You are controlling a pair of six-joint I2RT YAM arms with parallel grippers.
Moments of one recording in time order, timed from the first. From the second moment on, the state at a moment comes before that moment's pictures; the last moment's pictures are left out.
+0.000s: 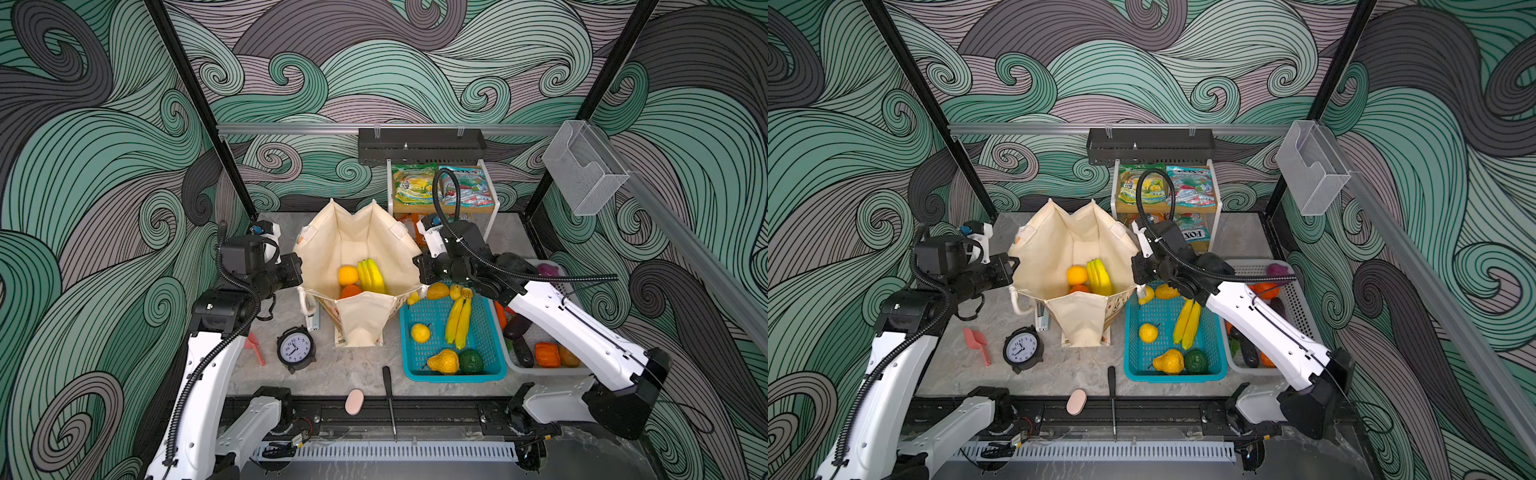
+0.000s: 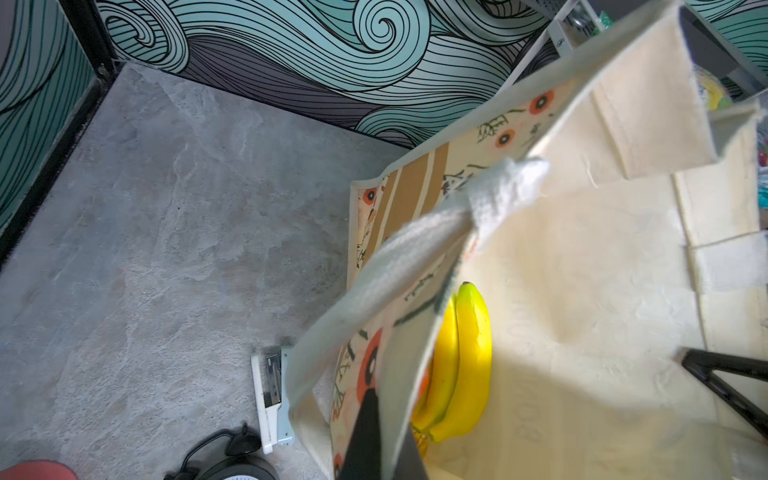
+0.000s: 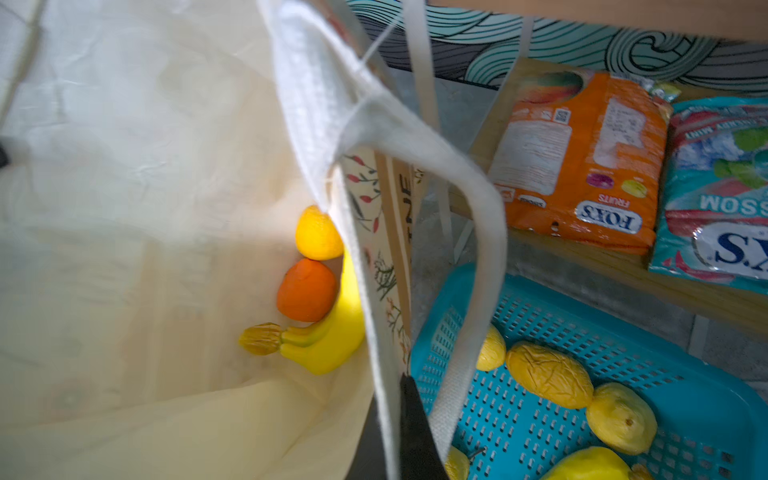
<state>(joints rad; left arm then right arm) -0.07 0.93 1.24 -0.89 0.20 -0.34 0.78 1.38 1.48 -0.74 0.02 0.25</state>
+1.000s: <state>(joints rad) -0.07 0.97 1.02 -0.72 0.30 -0.30 0.82 1.58 1.58 -0.75 0.00 0.27</state>
